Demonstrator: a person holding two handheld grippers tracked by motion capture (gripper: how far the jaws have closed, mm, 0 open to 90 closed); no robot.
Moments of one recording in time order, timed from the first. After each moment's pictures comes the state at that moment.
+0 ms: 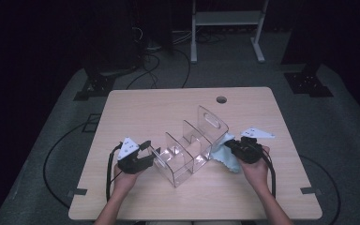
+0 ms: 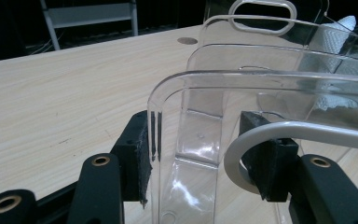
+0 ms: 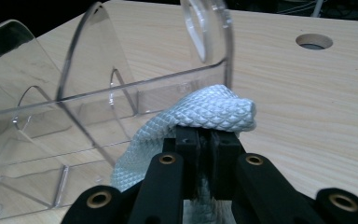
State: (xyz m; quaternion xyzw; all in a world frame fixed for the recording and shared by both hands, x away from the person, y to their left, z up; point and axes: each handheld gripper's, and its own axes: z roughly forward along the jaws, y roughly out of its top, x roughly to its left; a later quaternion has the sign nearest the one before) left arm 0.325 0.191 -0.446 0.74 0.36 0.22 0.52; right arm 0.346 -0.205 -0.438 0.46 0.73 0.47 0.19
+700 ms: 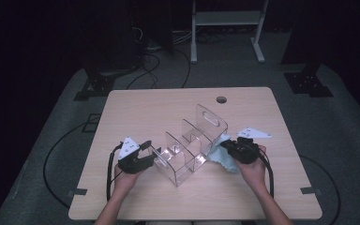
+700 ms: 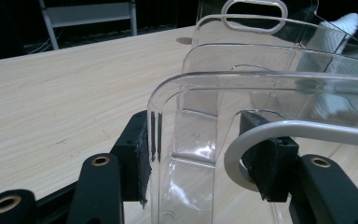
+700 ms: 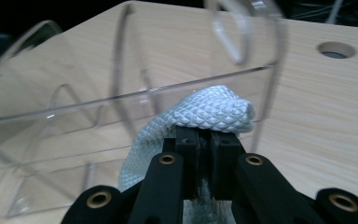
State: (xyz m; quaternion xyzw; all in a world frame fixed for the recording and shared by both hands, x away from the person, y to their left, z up) left arm 0.325 0.189 -0.446 0.74 0.36 0.22 0.52; right arm 0.341 -0.193 -0.432 0.44 0.74 0.48 0.18
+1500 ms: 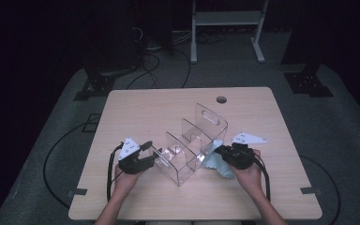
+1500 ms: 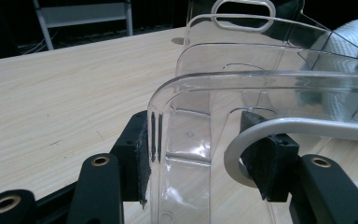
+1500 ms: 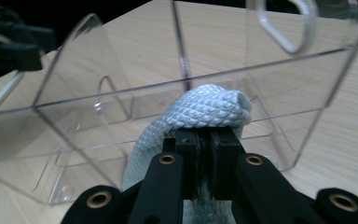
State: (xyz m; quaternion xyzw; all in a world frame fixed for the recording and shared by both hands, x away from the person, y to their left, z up) left arm 0.323 0.187 -0.445 0.74 0.36 0.22 0.53; right arm 0.331 -0.181 -0.437 0.41 0.75 0.50 0.15
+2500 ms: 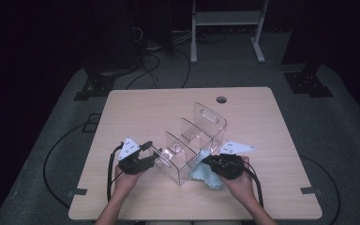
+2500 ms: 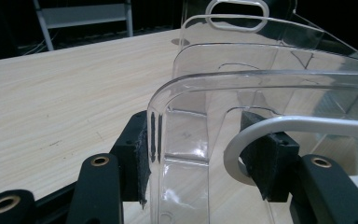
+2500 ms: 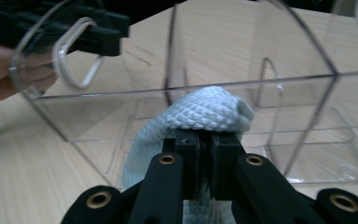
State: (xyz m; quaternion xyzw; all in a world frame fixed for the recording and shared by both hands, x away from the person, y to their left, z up) left arm 0.323 0.188 -0.445 0.74 0.36 0.22 0.53; right arm 0.303 -0.146 -0.432 0.35 0.78 0.51 0.12
